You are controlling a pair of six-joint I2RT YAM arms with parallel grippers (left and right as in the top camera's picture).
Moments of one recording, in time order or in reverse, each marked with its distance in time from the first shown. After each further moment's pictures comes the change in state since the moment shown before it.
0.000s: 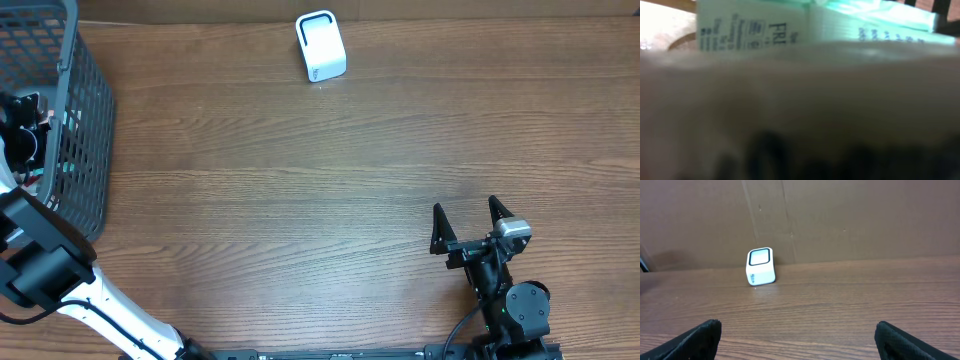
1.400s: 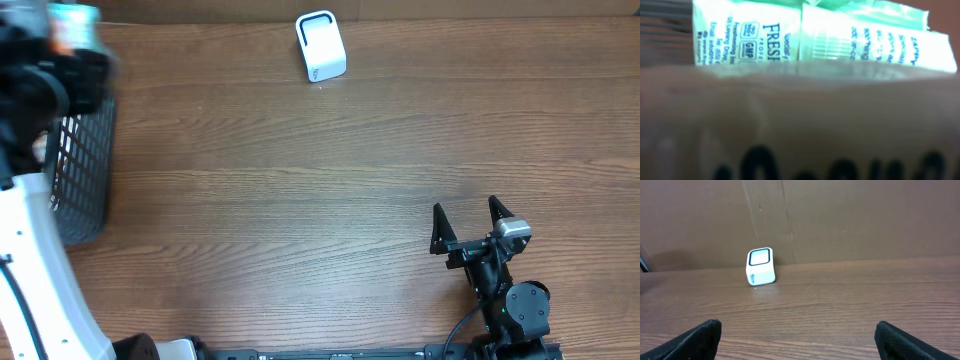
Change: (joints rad) left arm -0.435 -0.681 0.080 -0.167 -0.038 -0.338; right arm 0.000 0.000 0.000 0.000 0.000 0.000
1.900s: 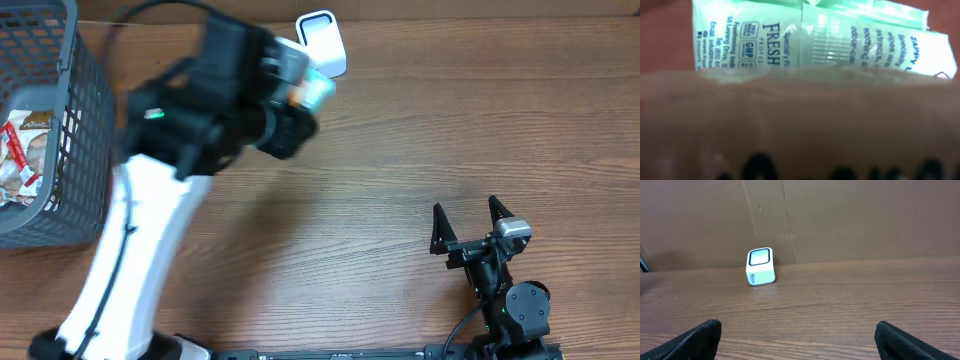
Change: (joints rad) left arm -0.723 0.117 0.000 -0.132 -0.110 -0.076; right arm 0.000 0.000 0.000 0.000 0.000 0.000
